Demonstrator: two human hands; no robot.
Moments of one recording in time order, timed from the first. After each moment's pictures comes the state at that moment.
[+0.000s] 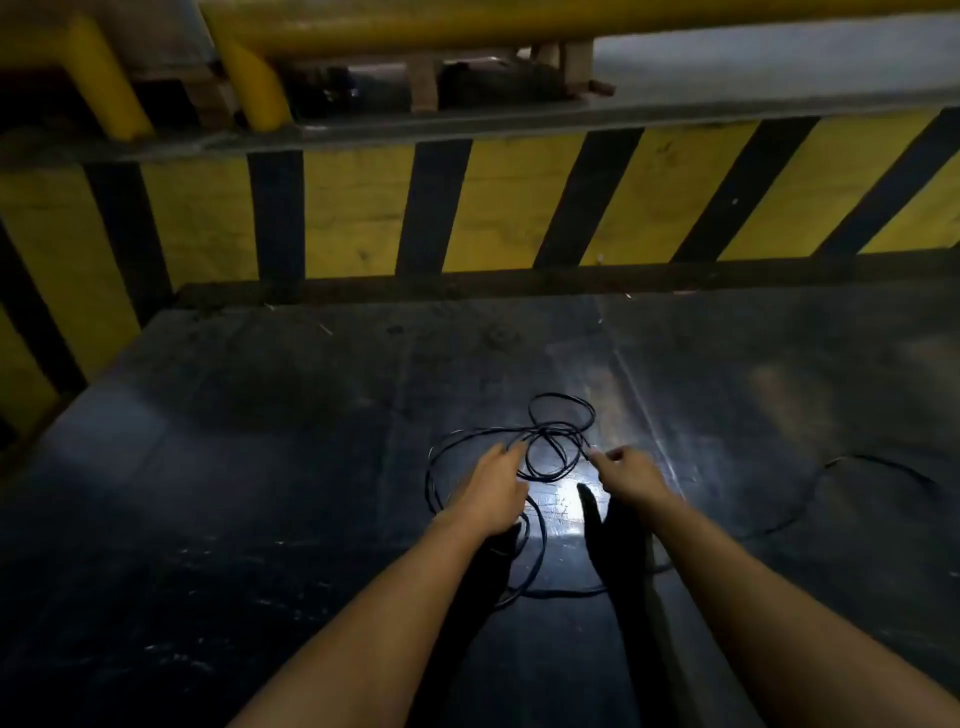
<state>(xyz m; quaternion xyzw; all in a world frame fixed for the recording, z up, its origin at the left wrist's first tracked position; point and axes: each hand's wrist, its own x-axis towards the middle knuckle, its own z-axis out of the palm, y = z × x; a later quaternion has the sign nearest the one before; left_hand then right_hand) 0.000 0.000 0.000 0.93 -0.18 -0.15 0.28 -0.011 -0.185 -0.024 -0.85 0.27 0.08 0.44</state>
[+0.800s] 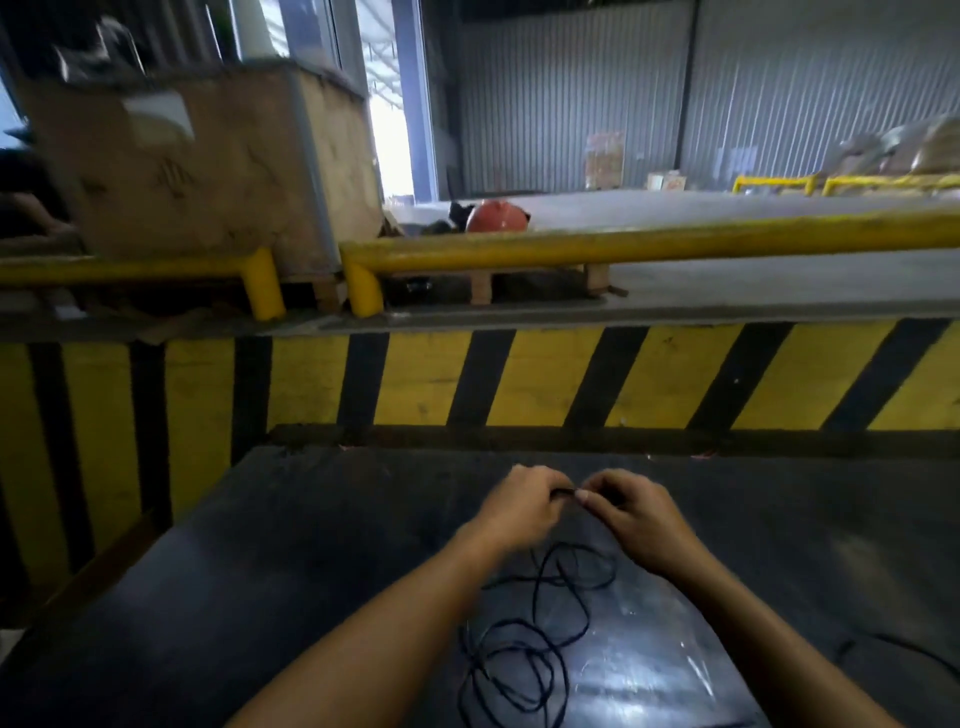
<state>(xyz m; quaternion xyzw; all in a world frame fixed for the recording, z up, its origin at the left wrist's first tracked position) -0.009 -0.006 0.197 0.92 -0.26 0.01 0.30 -0.050 -0.163 0.181 -0.89 -0.08 -0.15 0.42</state>
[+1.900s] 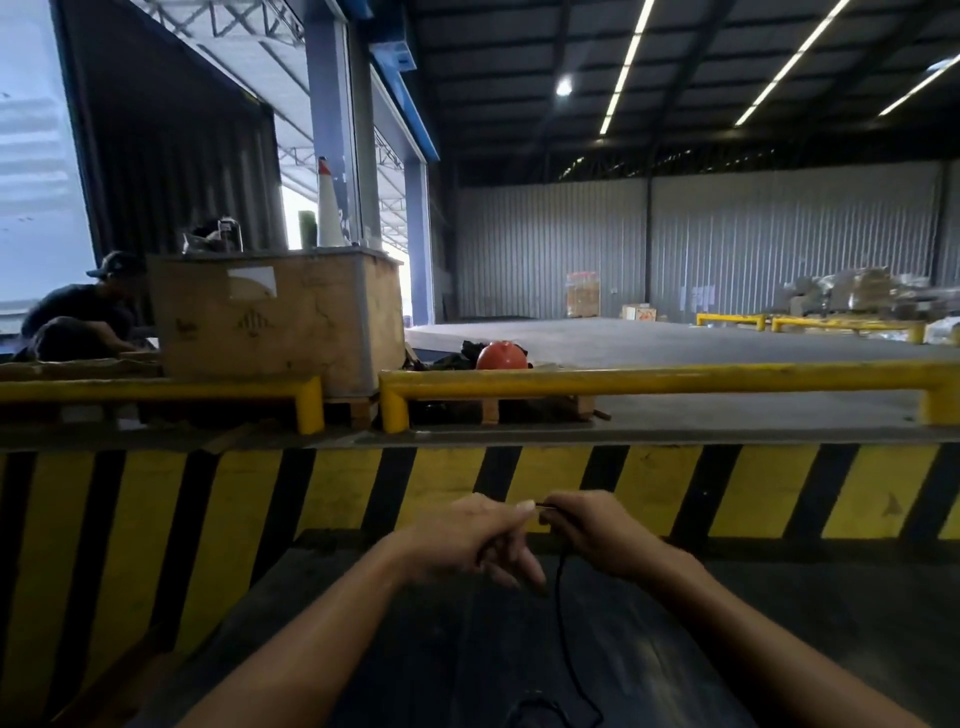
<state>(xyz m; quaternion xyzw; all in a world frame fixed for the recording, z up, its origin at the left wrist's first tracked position) -0.169 0.127 0.364 0.75 -0.37 -0.23 0.50 -0.167 -0.083 0.340 -0.94 -0.22 -0.16 0.22</state>
